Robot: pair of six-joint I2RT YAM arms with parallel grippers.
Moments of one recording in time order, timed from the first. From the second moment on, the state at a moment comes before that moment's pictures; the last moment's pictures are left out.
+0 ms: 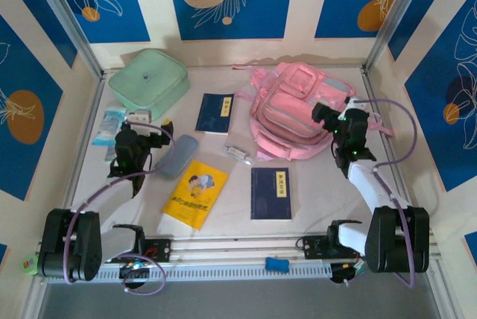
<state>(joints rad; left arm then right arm) -0.10 1.14 0.42 0.52 -0.01 -0.05 -0.05 1.15 0.65 0.13 0.04 0.43</state>
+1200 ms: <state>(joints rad) -0.55 1.34 0.78 0.05 0.16 -0.56 -0.04 1.46 0.82 -0.42 -0.39 0.75</state>
